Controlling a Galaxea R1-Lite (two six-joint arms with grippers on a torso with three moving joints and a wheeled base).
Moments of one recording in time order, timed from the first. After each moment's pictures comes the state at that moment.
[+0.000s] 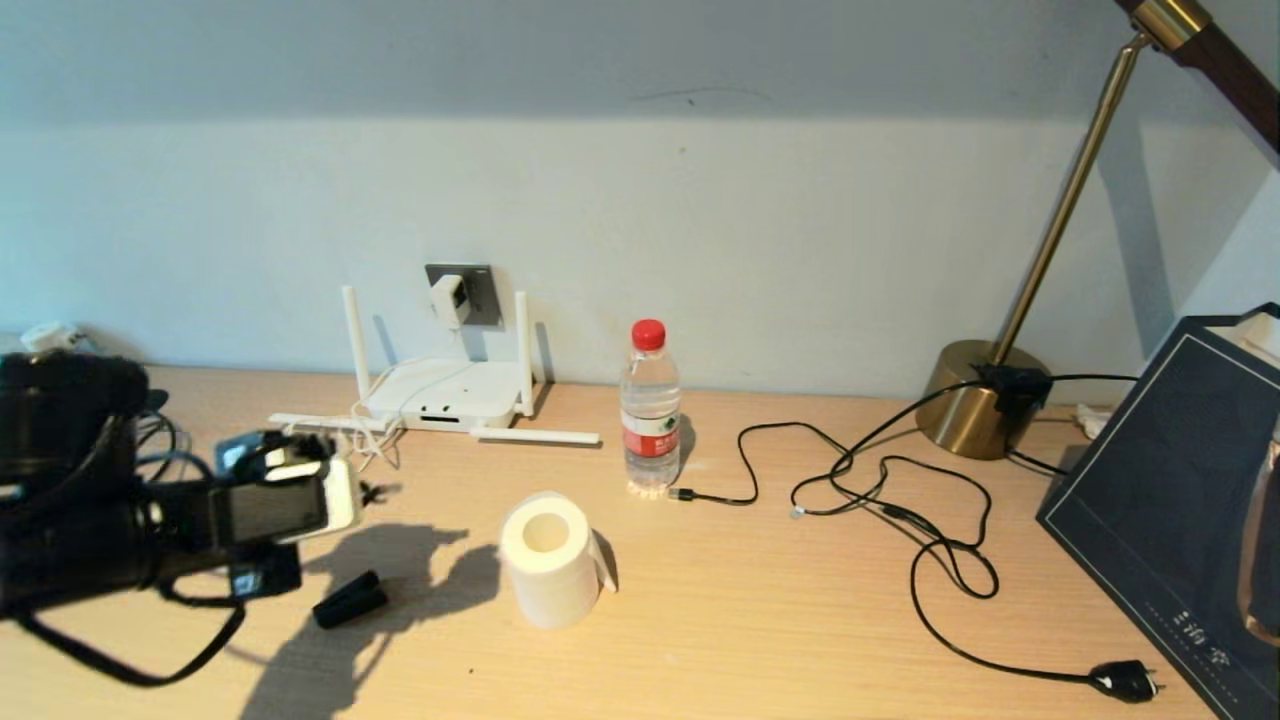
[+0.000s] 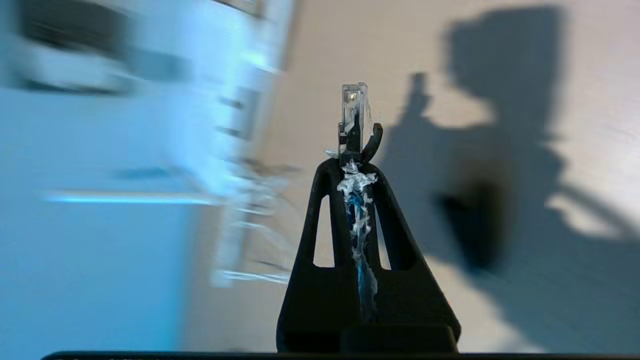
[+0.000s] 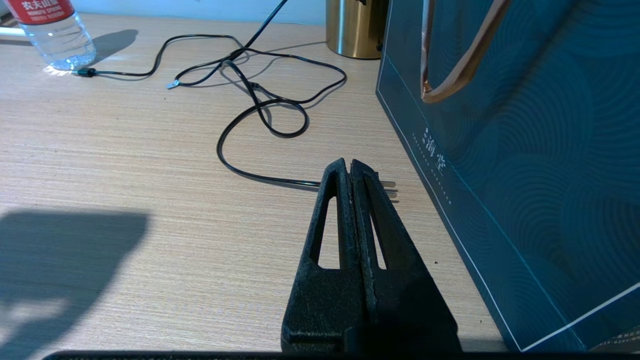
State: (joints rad) left arm -0.04 1.45 -0.69 -0.24 -0.23 1.38; right arm 0.01 0.00 0.00 0.00 0.00 0.00
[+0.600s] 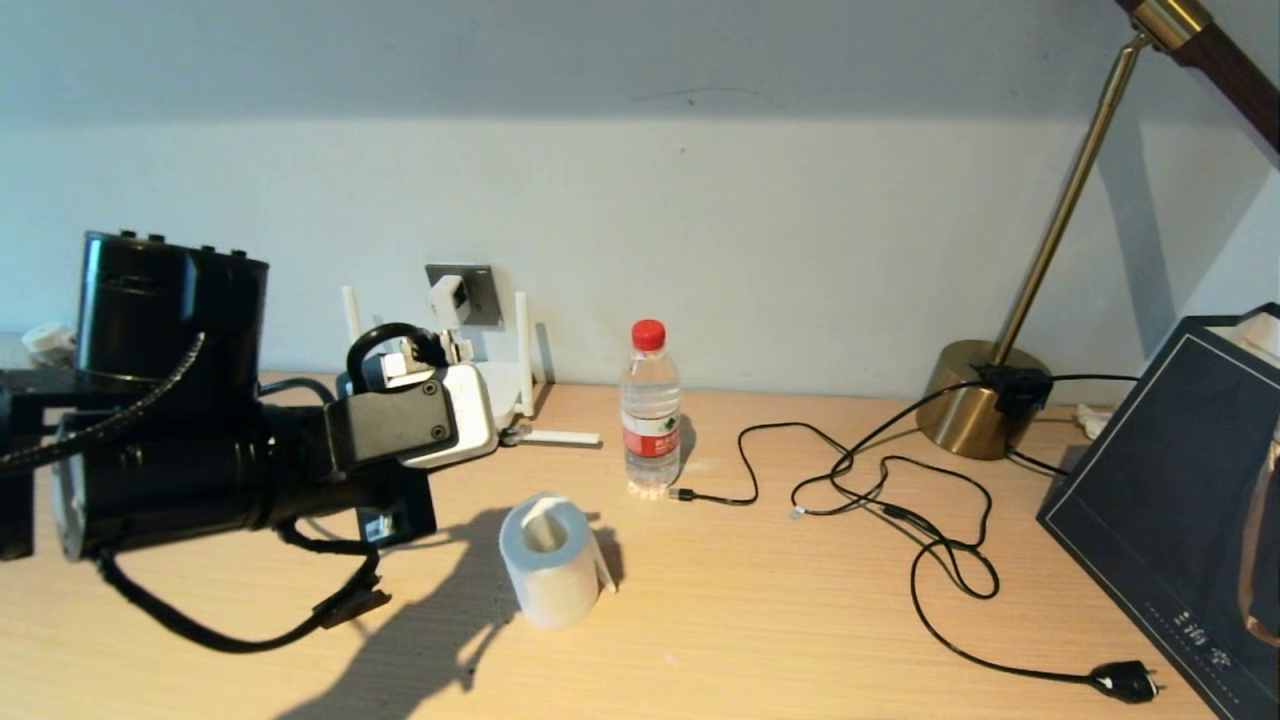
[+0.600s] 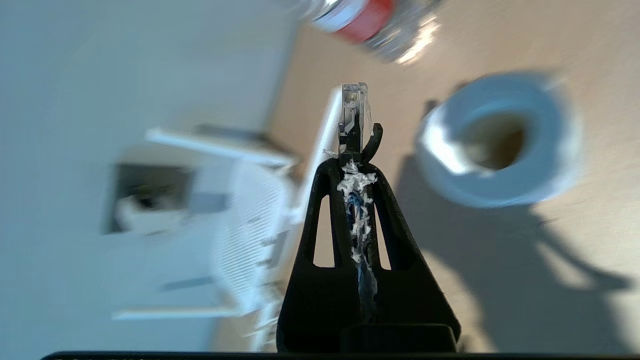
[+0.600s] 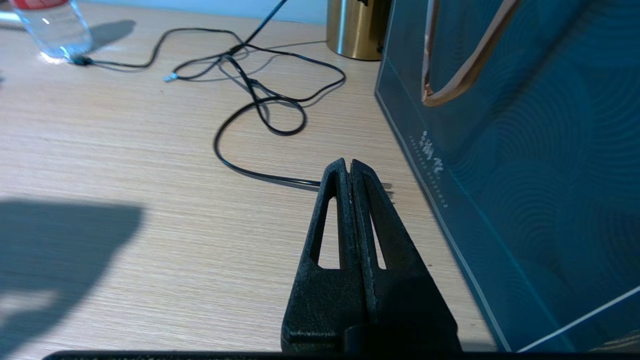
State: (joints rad) left arm -0.46 1.45 -0.95 -0.05 -0.08 1.05; right arm 0.01 0.00 0.00 0.00 0.00 -0.03
